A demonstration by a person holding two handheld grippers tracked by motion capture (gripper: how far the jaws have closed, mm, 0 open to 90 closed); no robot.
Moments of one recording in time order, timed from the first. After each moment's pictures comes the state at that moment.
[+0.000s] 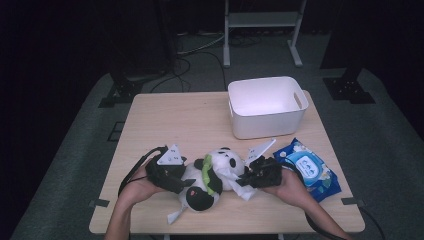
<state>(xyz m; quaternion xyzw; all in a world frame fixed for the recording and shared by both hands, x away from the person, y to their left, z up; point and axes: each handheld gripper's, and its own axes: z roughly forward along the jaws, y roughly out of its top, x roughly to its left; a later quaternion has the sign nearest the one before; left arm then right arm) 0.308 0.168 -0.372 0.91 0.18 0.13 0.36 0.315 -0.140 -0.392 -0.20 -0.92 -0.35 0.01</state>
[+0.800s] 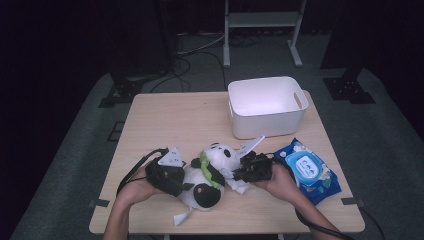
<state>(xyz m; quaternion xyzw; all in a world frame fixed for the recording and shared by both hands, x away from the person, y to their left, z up) 0.307 0.166 -0.379 0.92 0.17 0.09 0.34 0.337 -0.123 -0.404 -0.22 -0.92 -0.33 -0.01</state>
